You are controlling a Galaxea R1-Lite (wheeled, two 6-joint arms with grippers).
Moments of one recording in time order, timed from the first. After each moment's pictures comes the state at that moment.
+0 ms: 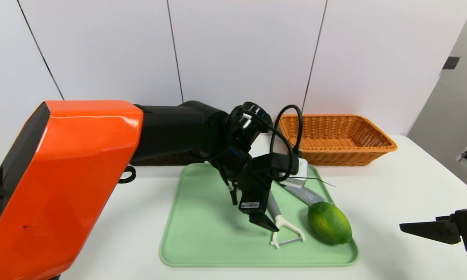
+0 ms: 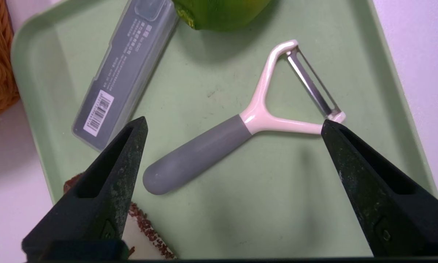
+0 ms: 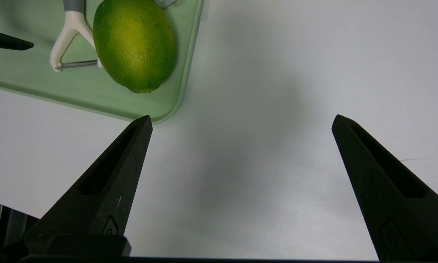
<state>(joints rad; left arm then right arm) -0.75 2.25 -1.97 0.68 -0.50 1.08 -0.03 1.19 -0.77 0.43 0.31 -0.08</state>
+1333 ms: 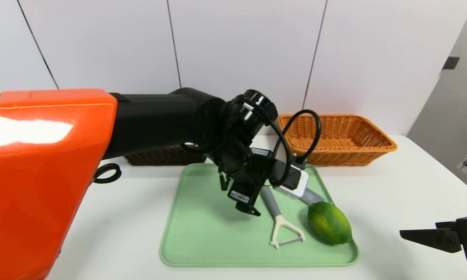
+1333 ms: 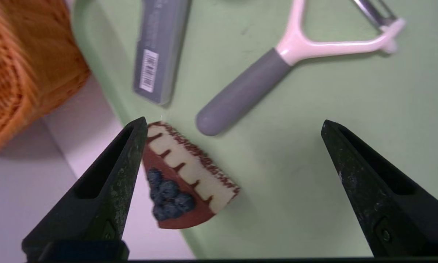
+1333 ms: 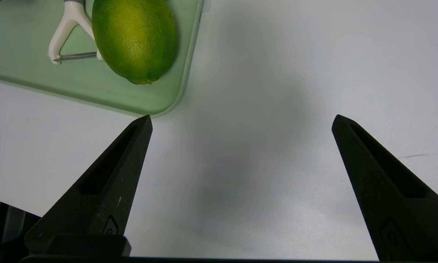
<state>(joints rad) -0.79 2.19 -1.98 0.70 -0.19 1.34 -0.03 1.17 -0.71 0.40 0.31 -0.08</state>
